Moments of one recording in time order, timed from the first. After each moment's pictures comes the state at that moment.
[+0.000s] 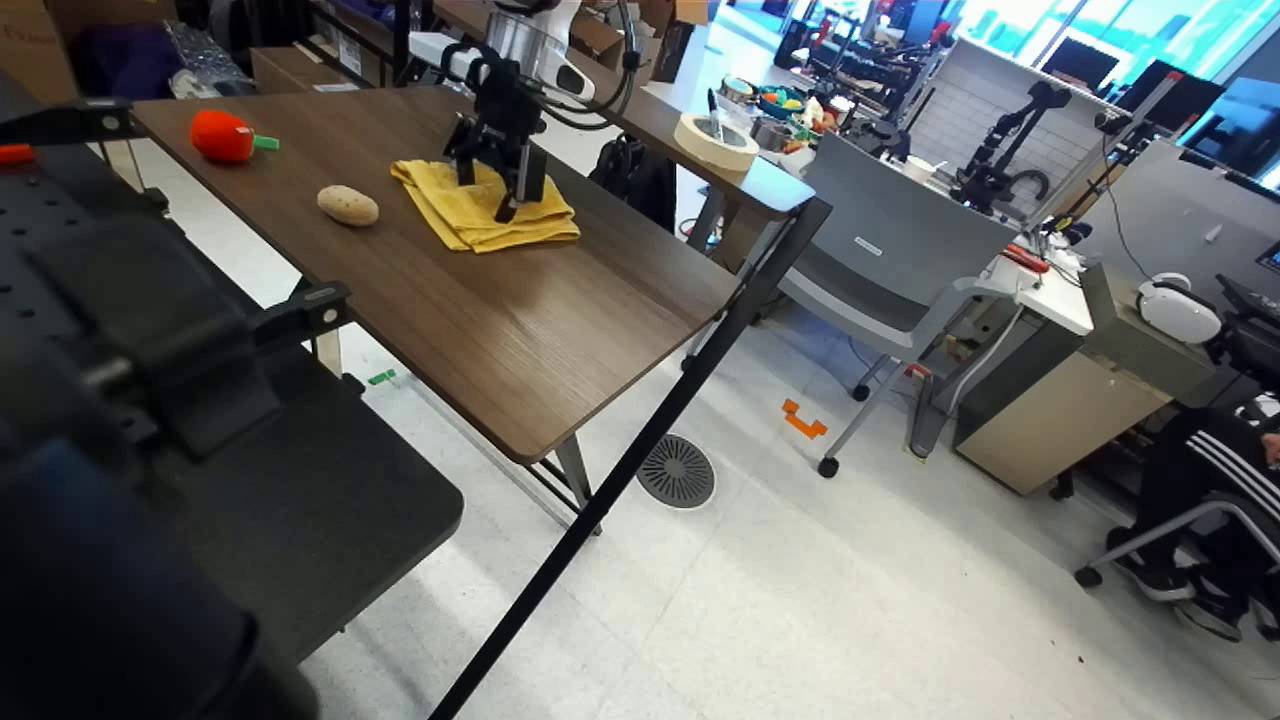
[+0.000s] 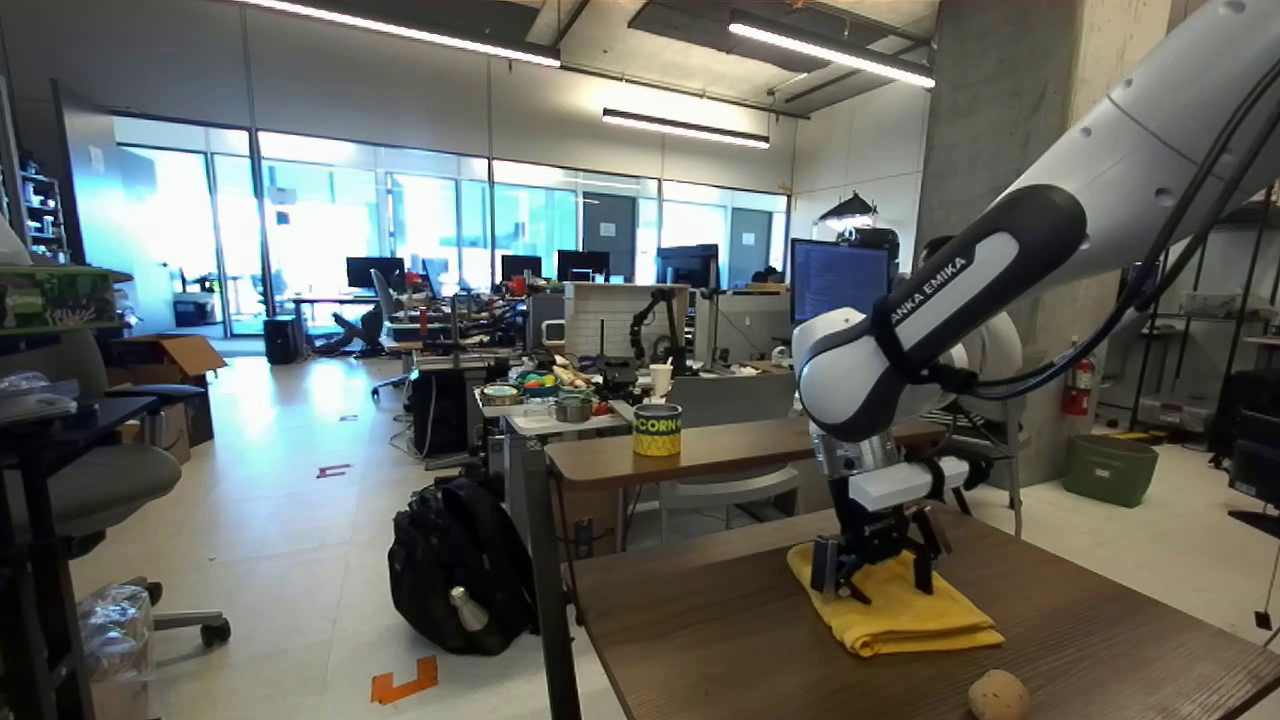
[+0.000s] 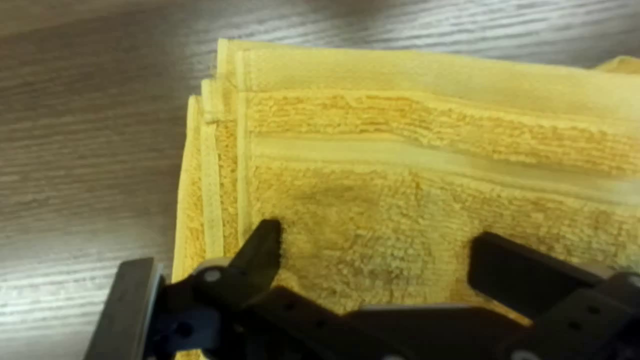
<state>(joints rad) 0.17 1.19 -0.07 -1.18 -0.08 2.04 0.30</state>
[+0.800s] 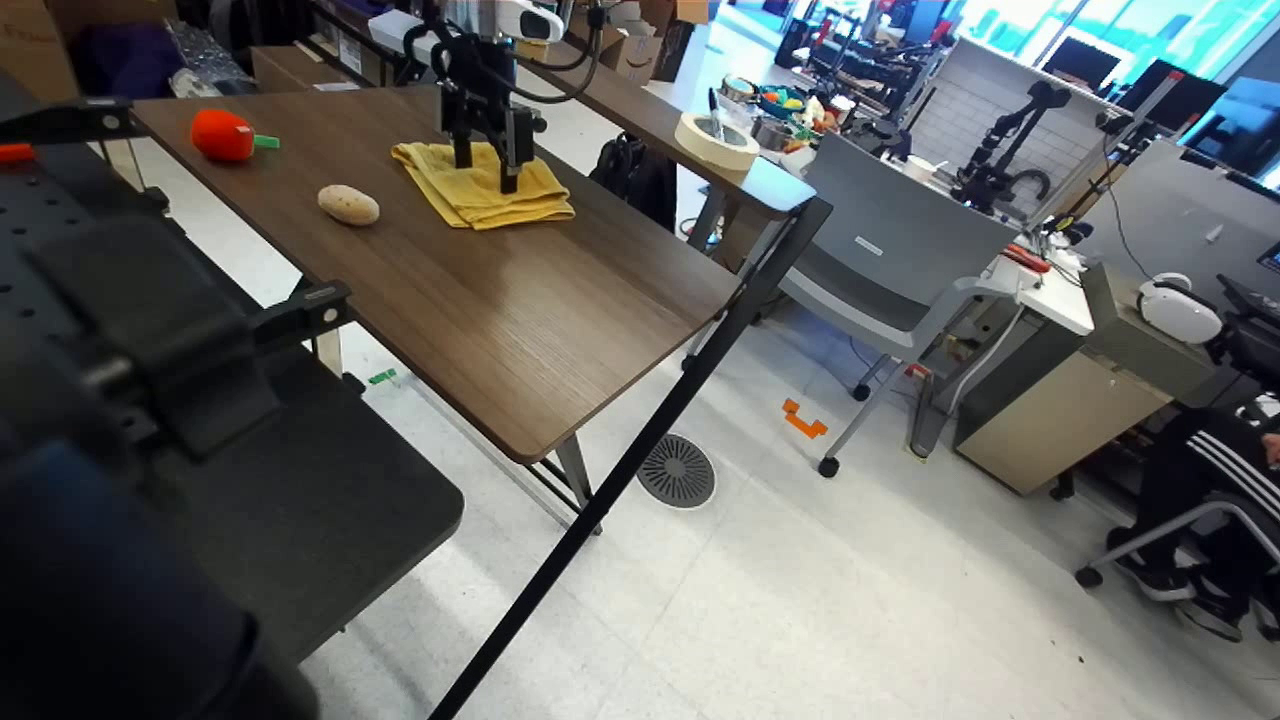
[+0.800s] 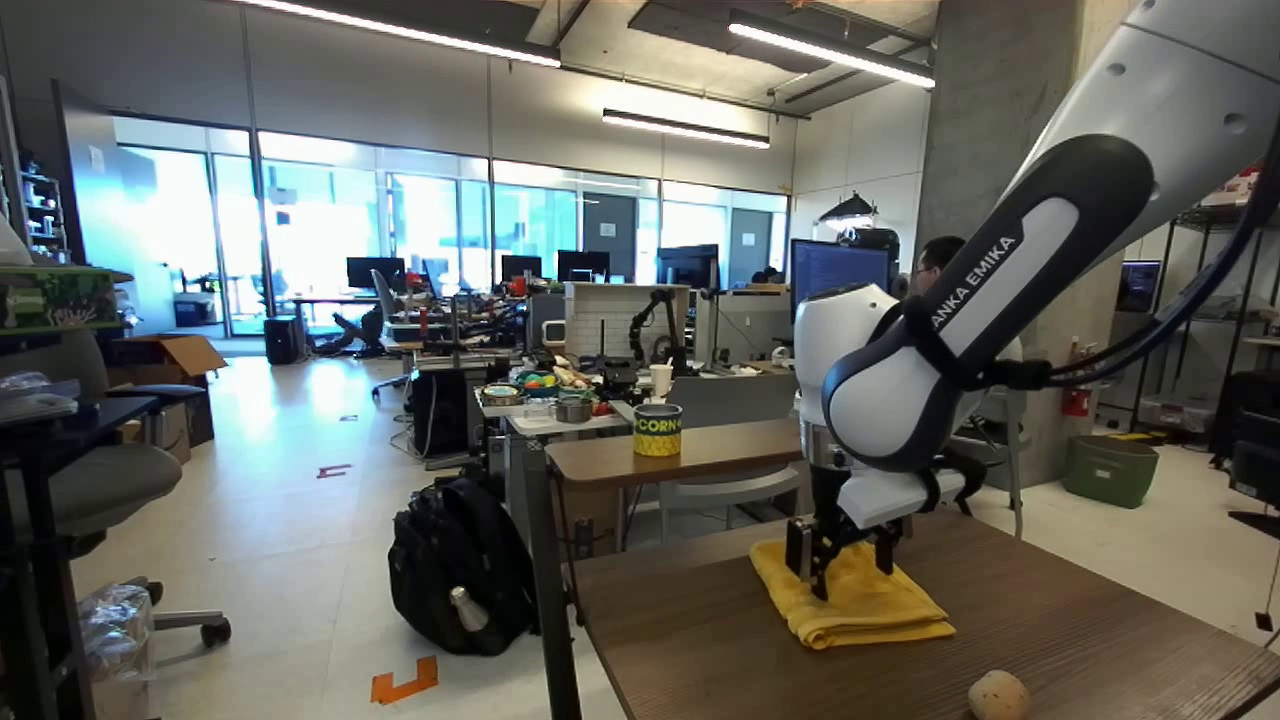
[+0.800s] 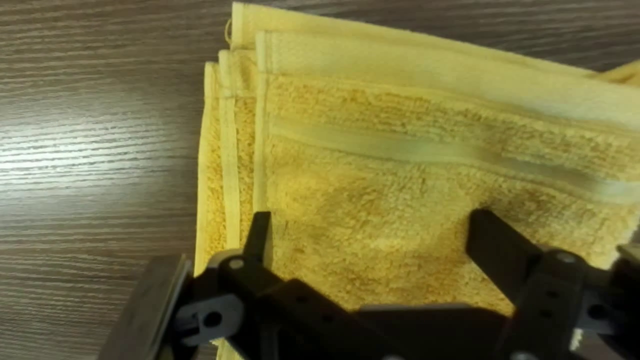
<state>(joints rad) 0.28 1.02 -0.13 -1.49 -0.18 2.49 0.41</state>
